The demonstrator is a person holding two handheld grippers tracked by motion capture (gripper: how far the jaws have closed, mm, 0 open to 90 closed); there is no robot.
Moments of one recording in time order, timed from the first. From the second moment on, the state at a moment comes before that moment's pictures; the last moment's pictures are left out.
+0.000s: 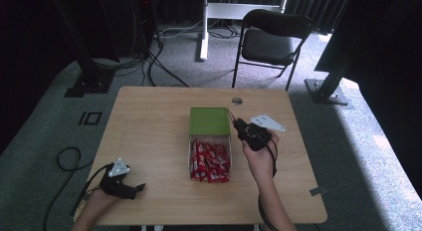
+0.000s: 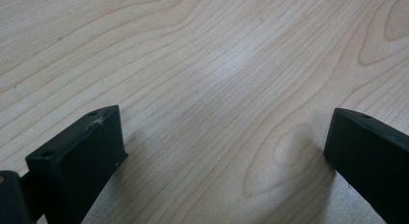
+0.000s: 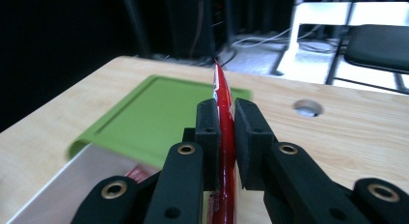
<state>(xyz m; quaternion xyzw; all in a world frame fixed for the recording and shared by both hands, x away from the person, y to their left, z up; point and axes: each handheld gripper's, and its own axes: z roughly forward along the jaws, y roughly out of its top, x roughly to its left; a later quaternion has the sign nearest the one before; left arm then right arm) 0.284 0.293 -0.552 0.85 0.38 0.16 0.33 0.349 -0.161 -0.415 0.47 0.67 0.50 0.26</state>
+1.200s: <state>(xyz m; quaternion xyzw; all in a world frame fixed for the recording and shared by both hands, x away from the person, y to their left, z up) 0.284 0.293 -0.552 0.85 0.38 0.16 0.33 0.394 -0.178 -0.531 0.61 0.62 0.43 0.24</state>
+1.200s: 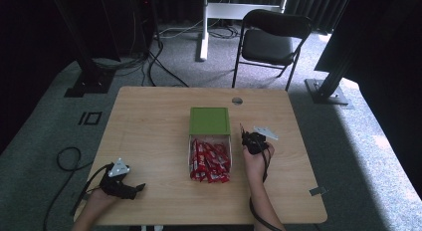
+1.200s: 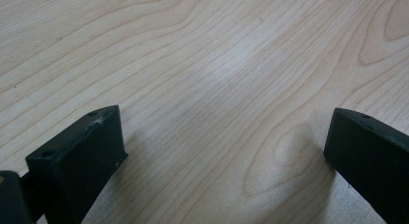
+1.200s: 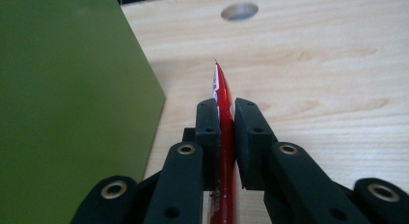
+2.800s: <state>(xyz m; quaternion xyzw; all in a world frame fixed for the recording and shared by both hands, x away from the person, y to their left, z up) 0.284 0.293 -0.552 0.85 0.38 0.16 0.33 0.388 -0.216 -0.536 0.61 0.64 0.42 0.21</state>
